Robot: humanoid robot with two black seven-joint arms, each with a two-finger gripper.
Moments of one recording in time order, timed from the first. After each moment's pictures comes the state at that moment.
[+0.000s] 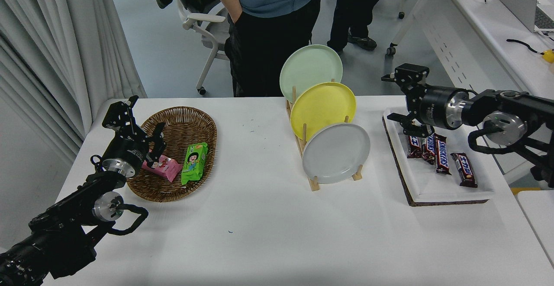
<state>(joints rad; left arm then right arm) -0.56 0.38 -0.73 -0.69 0.16 -0.22 -0.59 1.21 -0.61 0.00 1.08 0.05 -0.02 -0.08</state>
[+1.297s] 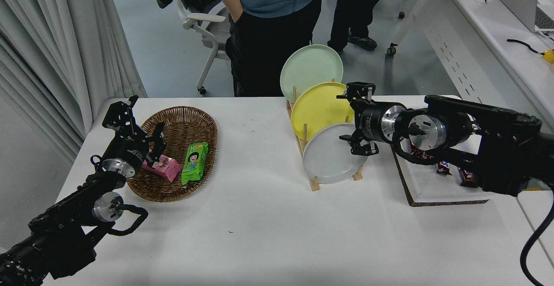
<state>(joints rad) -0.56 0.38 -0.73 -0.69 0.16 -0.22 -0.59 1.29 -0.47 -0.07 1.18 0.31 -0.31 -0.18</state>
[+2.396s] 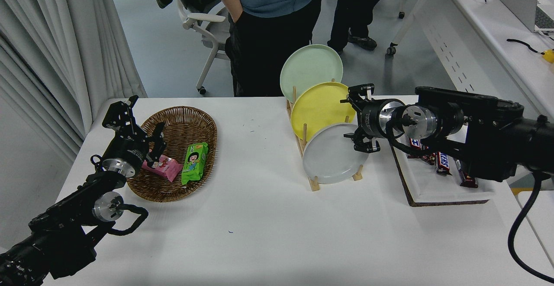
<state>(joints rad) -0.56 0.38 -0.73 -0.69 0.16 -0.22 -0.59 1.35 -0.36 -0.21 1.01 0.44 -0.23 -0.22</state>
